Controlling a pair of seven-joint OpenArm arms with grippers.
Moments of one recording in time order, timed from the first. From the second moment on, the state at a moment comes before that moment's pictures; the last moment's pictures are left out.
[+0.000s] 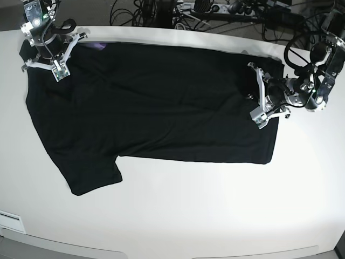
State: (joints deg) left arm -1.4 -49.7 28.0 99.1 -48.5 -23.2 55.3; right arm -38.8 30.9 2.3 112.7 3.0 10.9 -38.9
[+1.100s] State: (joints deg) left arm 5.5 -50.4 27.5 105.5 -46.8 -23.0 55.7; right arm -48.2 31.2 2.7 117.1 1.1 8.1 -40.1
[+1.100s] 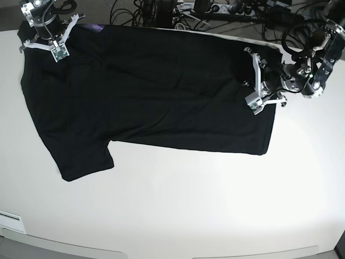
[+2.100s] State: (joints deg) left arm -1.6 -50.5 17.6 116.7 -39.0 -18.8 59.0; right arm -48.8 30.9 2.3 125.1 -6.3 -1.0 -41.2
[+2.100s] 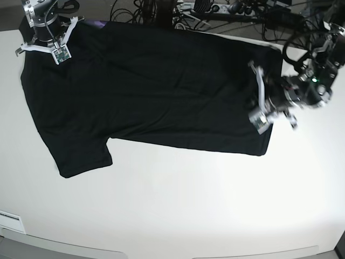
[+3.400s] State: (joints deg) left arm -29.1 -30.6 7.9 44.4 -72.2 -28.7 63.3; right arm -47.0 30.6 2.3 125.1 -6.2 -3.2 -42.1
